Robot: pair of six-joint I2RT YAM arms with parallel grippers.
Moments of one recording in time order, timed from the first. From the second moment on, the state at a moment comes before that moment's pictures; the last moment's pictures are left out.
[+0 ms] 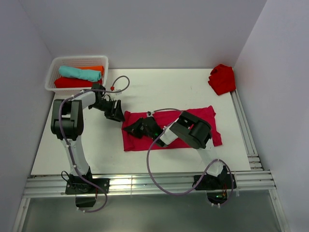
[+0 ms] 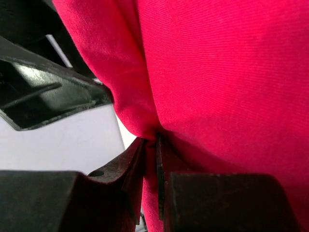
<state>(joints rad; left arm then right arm) -0.08 2.02 1.34 -0.70 0.76 0.19 0.90 2.16 0.92 0.86 -0.04 1.50</state>
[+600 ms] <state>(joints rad) -0.12 2.07 1.32 -0.55 0.80 0.05 0.88 2.18 0.92 0.88 -0.06 1.53</state>
